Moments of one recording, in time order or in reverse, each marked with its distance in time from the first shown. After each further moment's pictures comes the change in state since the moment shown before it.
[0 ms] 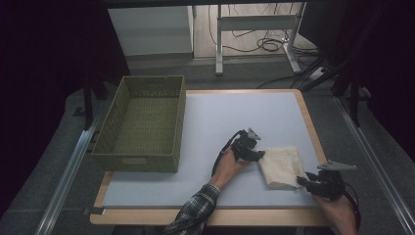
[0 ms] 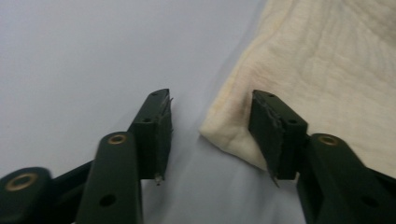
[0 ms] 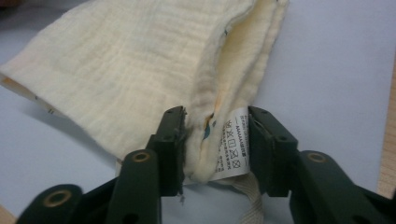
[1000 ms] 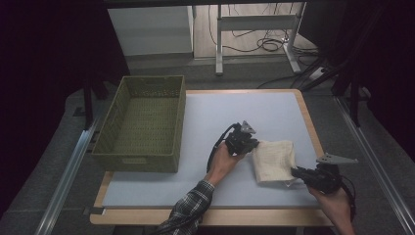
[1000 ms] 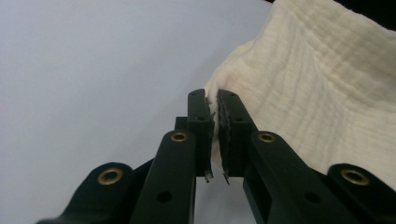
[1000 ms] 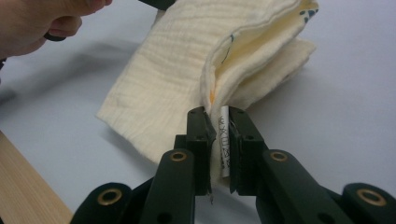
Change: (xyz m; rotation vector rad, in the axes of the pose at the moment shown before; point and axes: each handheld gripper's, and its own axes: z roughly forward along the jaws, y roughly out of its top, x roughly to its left) left arm 0.008 0.011 -0.046 -0.078 0.011 0.015; right arm 0.016 0.027 -0.008 -0.112 0.166 -0.001
